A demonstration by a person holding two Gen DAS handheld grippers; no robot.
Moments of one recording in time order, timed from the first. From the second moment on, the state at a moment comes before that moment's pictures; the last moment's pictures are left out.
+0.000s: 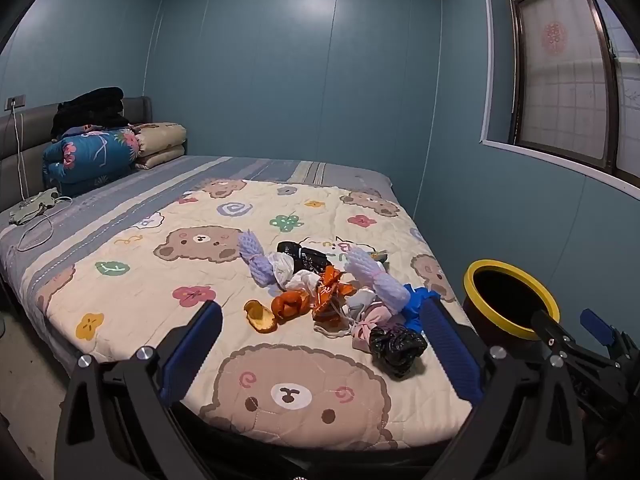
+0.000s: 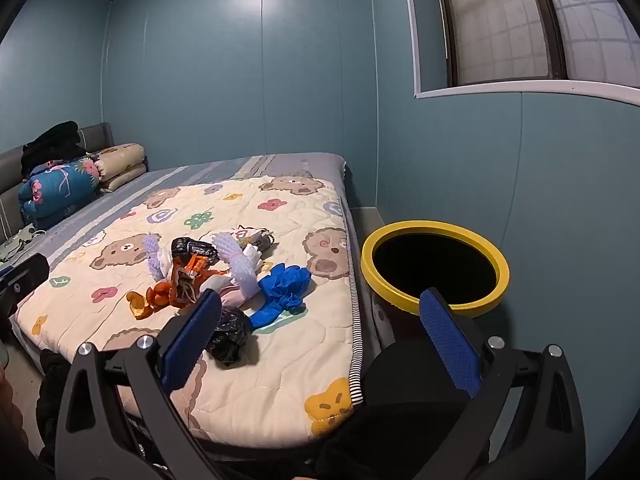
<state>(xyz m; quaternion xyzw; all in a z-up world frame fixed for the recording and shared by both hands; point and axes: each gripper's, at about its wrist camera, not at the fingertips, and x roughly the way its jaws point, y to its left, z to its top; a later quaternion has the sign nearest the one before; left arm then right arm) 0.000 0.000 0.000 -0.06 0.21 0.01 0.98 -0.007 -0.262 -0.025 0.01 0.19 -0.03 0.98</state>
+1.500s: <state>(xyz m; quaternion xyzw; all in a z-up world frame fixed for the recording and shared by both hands) 0.002 0.005 -0.005 -0.06 0.21 0.02 0.97 -0.005 -0.267 -0.025 0.01 0.20 -0.03 0.98</state>
